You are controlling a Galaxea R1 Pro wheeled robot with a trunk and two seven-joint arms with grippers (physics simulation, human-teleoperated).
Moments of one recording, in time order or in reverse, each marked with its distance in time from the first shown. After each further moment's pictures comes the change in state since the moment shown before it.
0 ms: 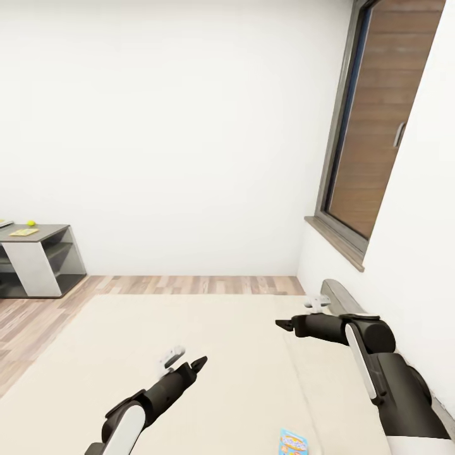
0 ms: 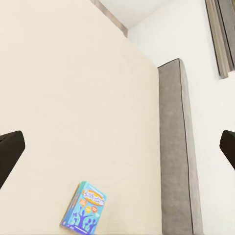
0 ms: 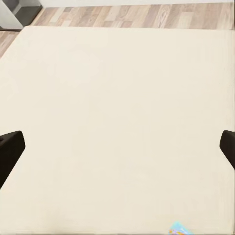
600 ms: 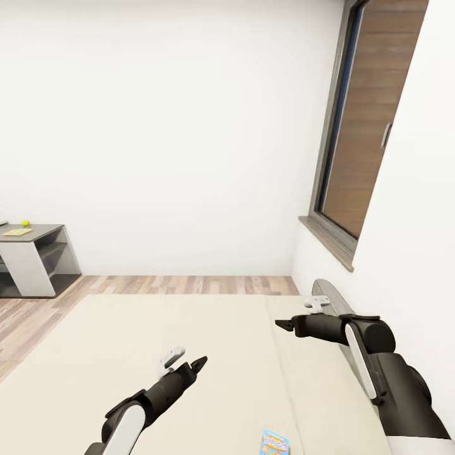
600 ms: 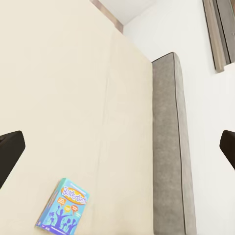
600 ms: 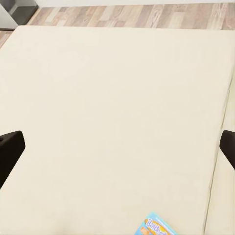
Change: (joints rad) left arm 0.000 0.001 0.000 0.000 0.000 0.000 -0.001; right arm 0.000 0.000 0.000 0.000 0.000 0.000 0.000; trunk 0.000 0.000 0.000
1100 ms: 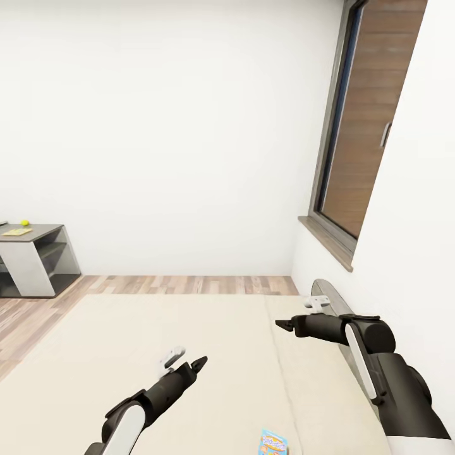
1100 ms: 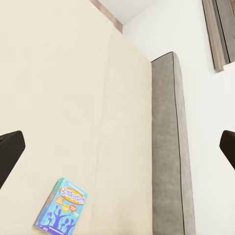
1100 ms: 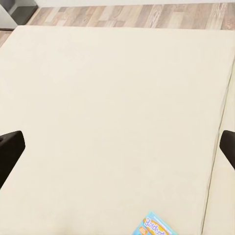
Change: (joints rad) left arm 0.000 0.000 0.000 0.000 0.000 0.000 -0.001; right arm 0.000 0.000 0.000 0.000 0.000 0.000 0.000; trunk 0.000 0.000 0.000
